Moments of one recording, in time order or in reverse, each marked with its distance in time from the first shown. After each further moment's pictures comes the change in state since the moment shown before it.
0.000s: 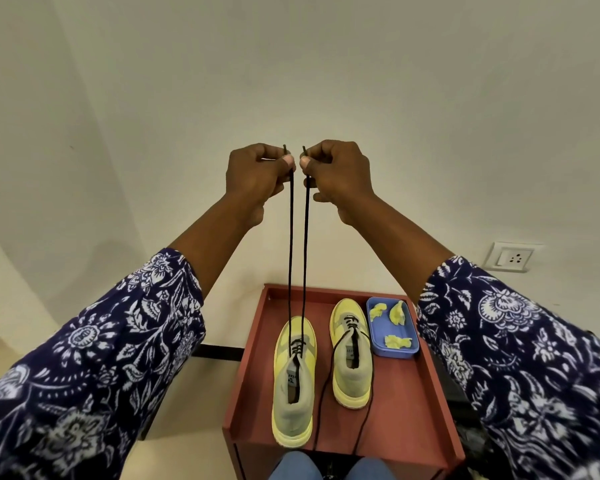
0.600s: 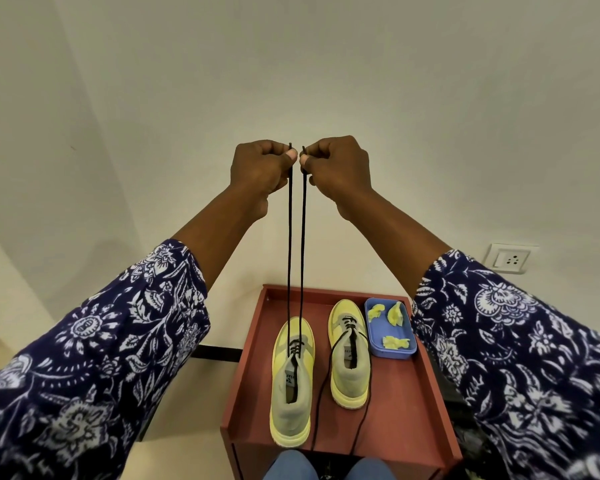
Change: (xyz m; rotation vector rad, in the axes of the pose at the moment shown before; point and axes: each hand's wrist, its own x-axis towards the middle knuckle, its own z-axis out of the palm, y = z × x) left_hand 0.001 0.010 0.006 -0.014 -0.006 -0.008; right_hand 0.008 -0.001 0.002 -0.121 0.048 -0.039
